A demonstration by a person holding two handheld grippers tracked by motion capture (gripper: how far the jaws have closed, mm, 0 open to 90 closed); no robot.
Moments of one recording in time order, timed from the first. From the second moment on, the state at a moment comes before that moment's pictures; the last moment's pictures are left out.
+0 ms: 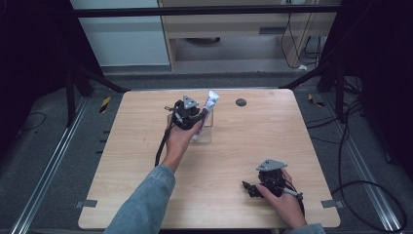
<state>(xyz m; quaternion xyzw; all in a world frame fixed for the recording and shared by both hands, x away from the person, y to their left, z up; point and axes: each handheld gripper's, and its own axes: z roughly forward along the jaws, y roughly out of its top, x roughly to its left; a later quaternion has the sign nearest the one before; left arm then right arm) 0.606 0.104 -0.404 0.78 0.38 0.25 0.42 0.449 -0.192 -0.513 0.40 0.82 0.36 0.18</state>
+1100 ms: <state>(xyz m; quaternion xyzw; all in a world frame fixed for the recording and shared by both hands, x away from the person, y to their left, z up) 0.579 0.124 -0.376 0.80 0.35 0.21 0.45 0.449 -0.191 -0.513 0.40 0.82 0.36 0.18</state>
